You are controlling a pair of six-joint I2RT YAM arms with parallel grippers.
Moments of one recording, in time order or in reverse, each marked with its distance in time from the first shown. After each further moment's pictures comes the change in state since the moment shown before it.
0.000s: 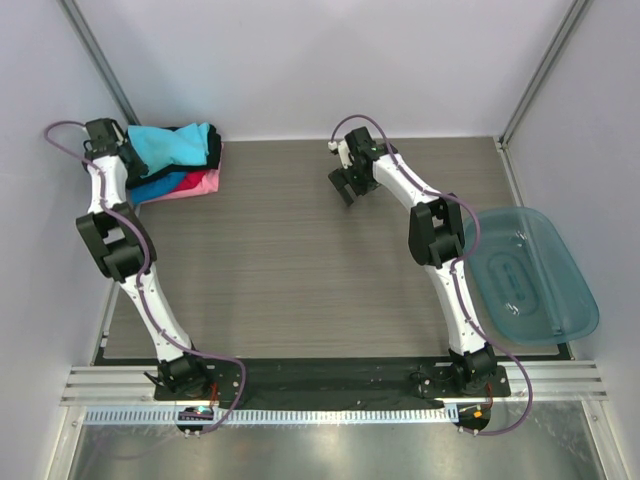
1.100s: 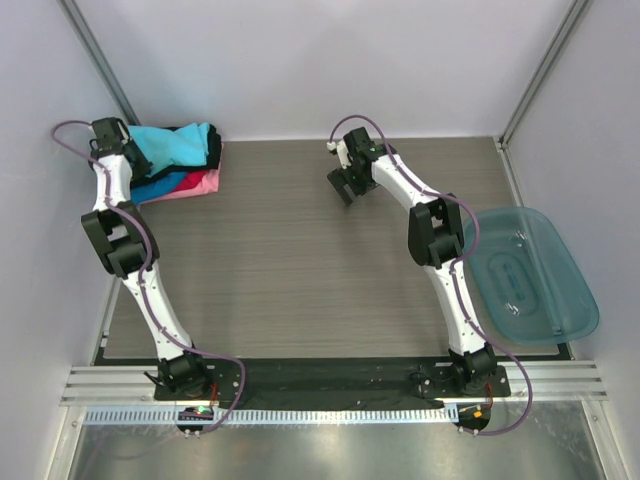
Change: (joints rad) left arm -0.021 0.066 0.062 0.018 0.021 -0.029; right arm 0.008 0.000 -0.002 0.008 0.010 -0.001
